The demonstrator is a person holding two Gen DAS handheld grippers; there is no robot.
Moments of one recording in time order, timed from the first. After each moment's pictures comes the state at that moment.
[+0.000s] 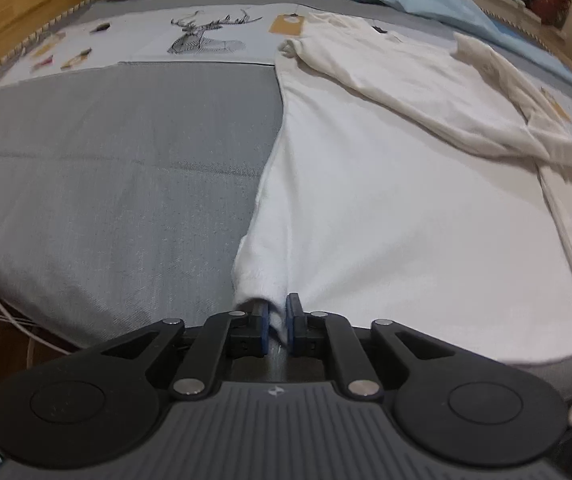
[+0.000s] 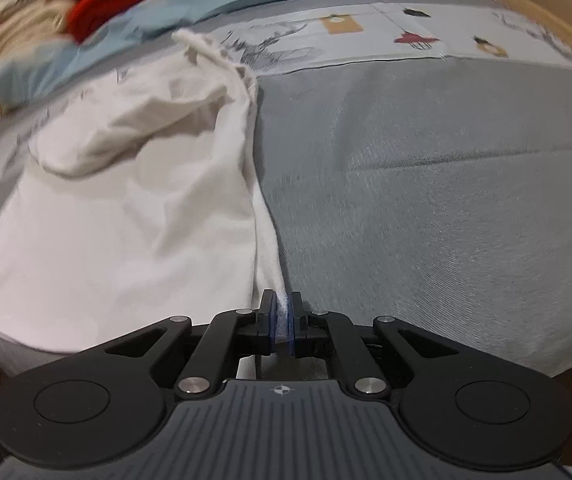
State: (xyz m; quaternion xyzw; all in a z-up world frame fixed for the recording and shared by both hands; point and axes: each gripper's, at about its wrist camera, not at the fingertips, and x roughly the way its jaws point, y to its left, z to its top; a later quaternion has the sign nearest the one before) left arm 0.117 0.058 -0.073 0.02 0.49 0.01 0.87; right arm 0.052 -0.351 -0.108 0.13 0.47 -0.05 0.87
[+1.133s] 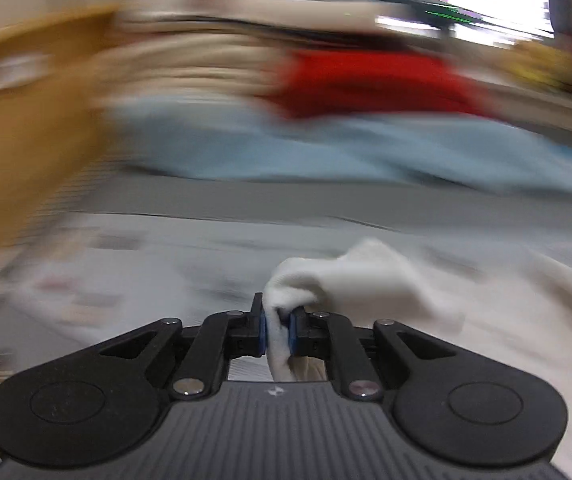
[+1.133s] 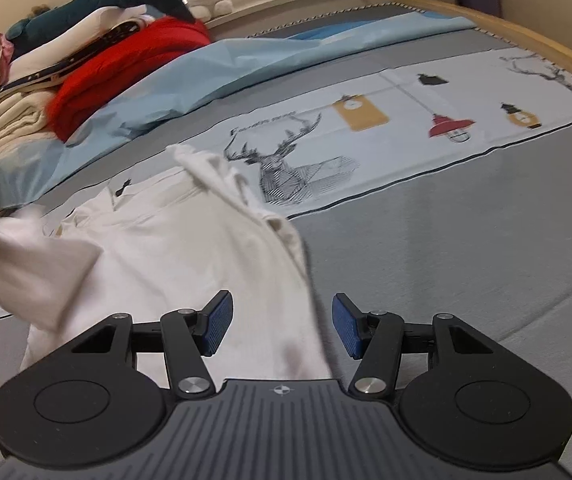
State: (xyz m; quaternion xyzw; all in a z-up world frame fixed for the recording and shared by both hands) left arm 0.412 0.100 0.034 0.06 0.32 0.16 0.93; right arm 0.190 -0.350 -0.064 0.21 0.38 -0.09 0.90
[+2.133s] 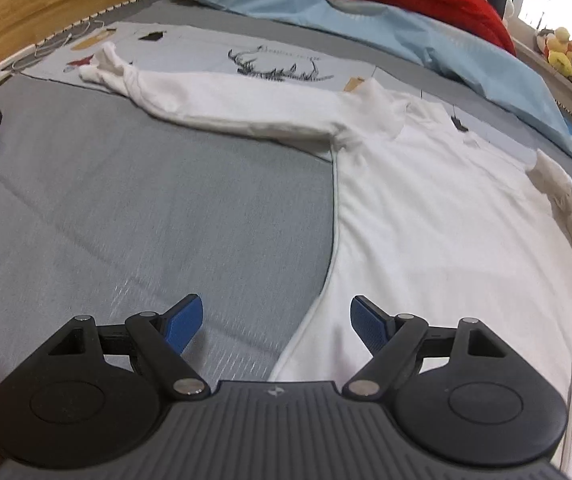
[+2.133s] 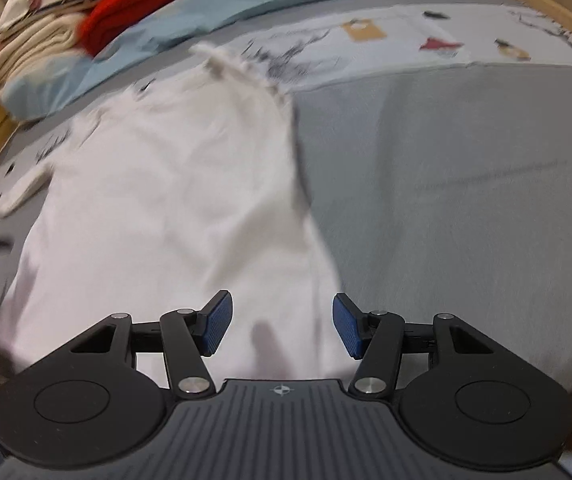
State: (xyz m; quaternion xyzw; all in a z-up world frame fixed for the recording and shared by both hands) left arm 0.239 0.071 -0.095 -0.09 0.45 0.10 0.88; right arm 0.073 -0.329 -0.089 0.17 0.46 -0.03 0.87
